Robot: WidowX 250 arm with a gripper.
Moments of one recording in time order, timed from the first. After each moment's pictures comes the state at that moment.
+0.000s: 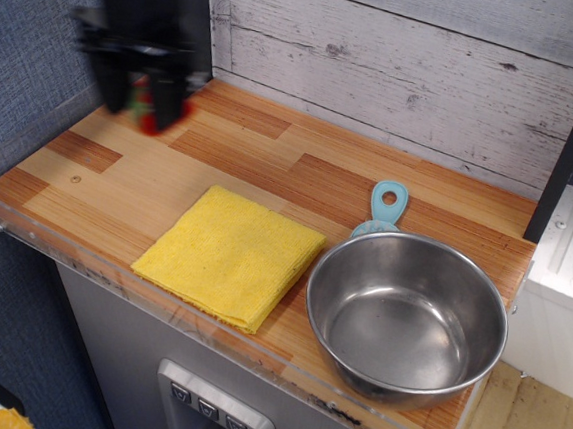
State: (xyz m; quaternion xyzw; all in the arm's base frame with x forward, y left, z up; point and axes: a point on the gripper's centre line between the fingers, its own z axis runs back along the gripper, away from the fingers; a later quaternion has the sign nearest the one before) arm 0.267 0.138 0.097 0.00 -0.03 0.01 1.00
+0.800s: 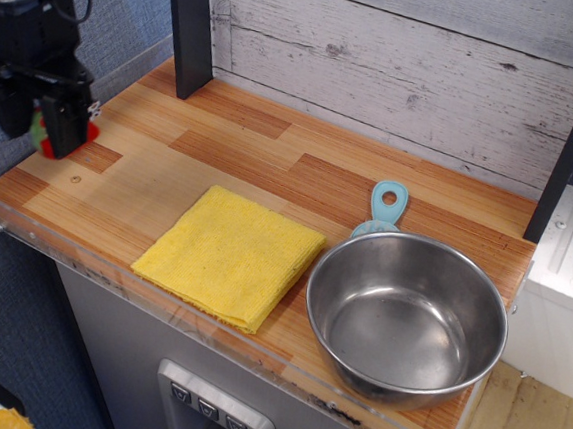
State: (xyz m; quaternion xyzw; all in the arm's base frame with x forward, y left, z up) arm 0.230 0.176 0.080 0.03 -0.02 0.04 1.00
